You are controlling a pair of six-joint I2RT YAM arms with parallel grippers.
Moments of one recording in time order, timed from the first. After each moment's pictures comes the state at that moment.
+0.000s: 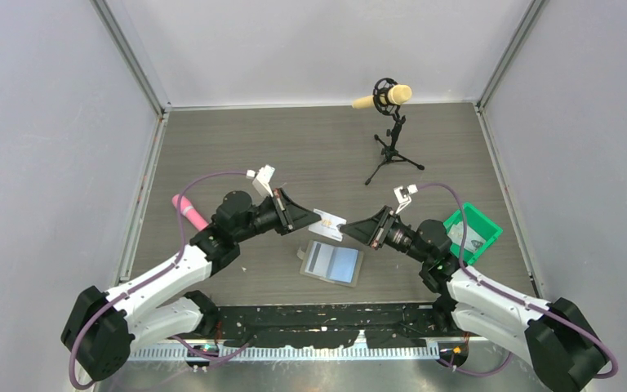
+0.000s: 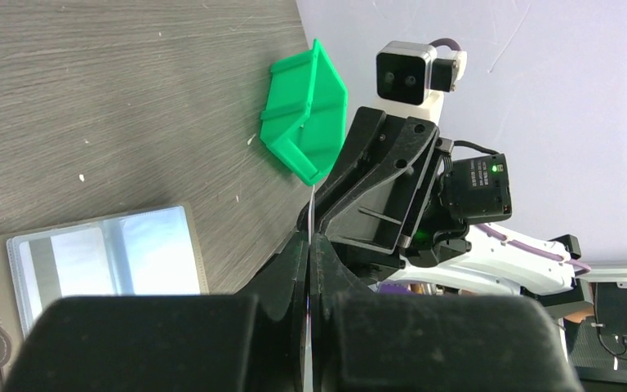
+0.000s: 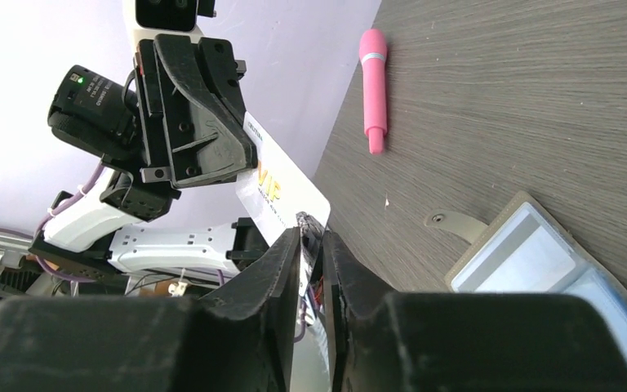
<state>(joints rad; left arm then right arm) -0.68 1.00 0.55 0.27 0.36 -1.06 0.60 0.87 0.18 0.71 -0.40 1.13</state>
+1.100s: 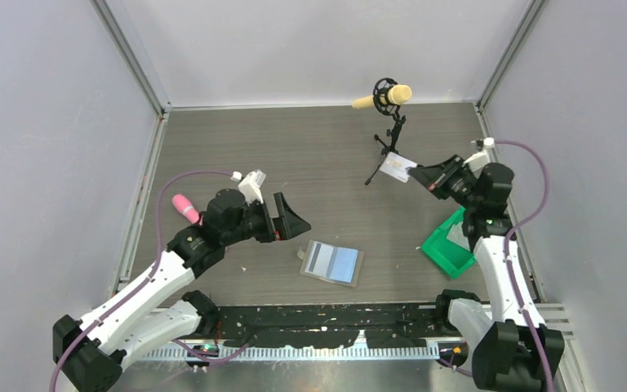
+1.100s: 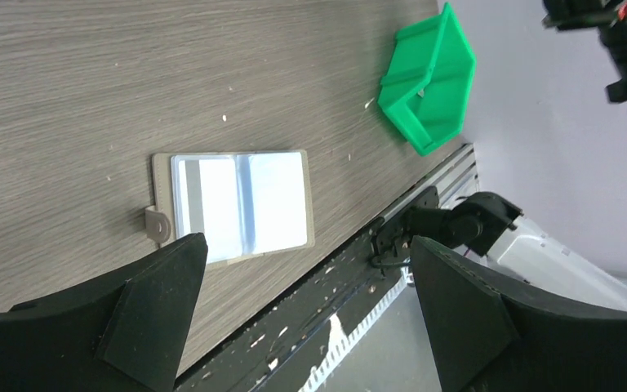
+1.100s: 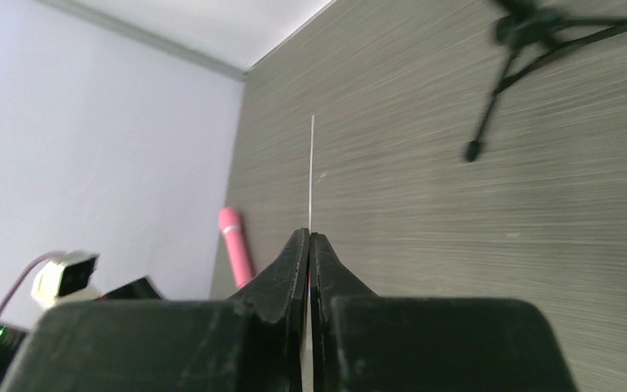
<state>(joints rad) -0.67 0.85 0.67 -0.26 0.24 -0.83 -0.10 0.92 0.60 0.12 -0.66 0.86</state>
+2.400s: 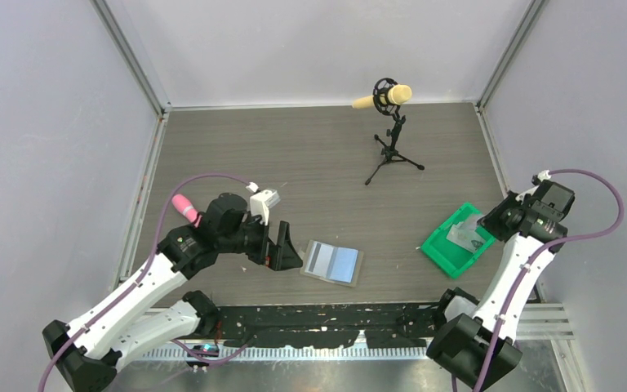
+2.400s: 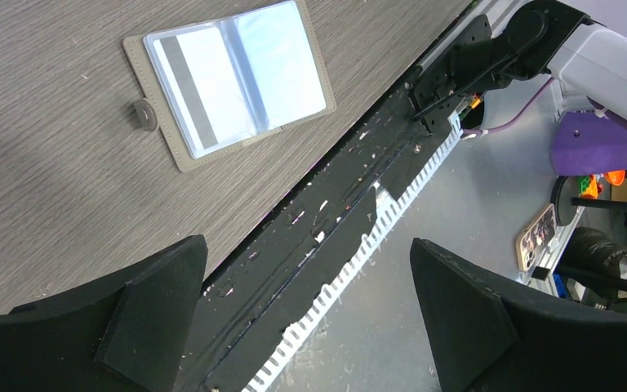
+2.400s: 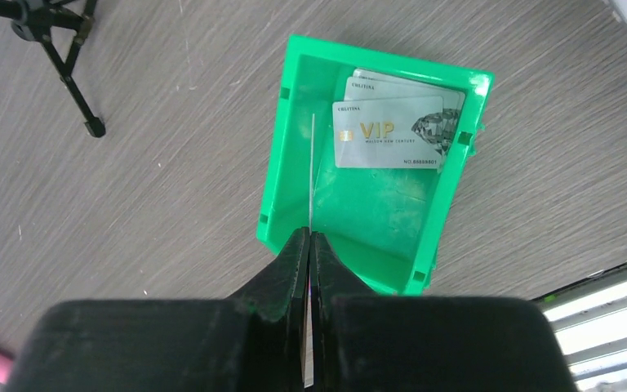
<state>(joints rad) -0.73 0.81 0.80 -0.66 0.42 -0.50 -0.68 0.89 0.95 -0.95 -0.31 0.21</state>
